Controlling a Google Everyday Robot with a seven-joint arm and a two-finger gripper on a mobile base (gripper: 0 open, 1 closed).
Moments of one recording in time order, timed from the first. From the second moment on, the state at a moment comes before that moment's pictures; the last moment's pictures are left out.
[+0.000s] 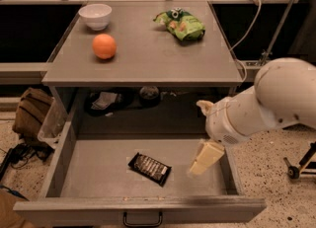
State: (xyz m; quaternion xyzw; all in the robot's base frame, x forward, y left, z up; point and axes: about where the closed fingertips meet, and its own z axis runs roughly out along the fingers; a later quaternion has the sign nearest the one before) arm 0.449 -0.100 0.783 -0.61 0.74 0.10 0.26
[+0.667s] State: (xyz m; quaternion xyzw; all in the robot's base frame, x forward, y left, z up) arm 0.493 -0.071 0.753 -0.62 0.72 0.10 0.31
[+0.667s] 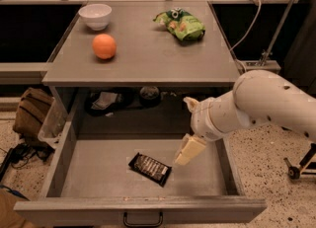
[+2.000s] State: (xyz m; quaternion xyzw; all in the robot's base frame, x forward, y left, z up) arm 0.462 -0.025 0.692 -0.61 0.70 0.14 0.33
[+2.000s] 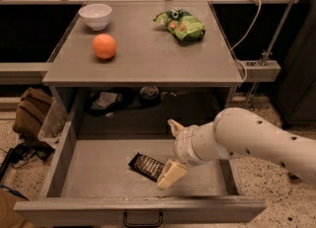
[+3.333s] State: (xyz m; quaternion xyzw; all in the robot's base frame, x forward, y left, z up) arm 0.484 0.037 0.623 -0.62 0.69 0.19 0.33
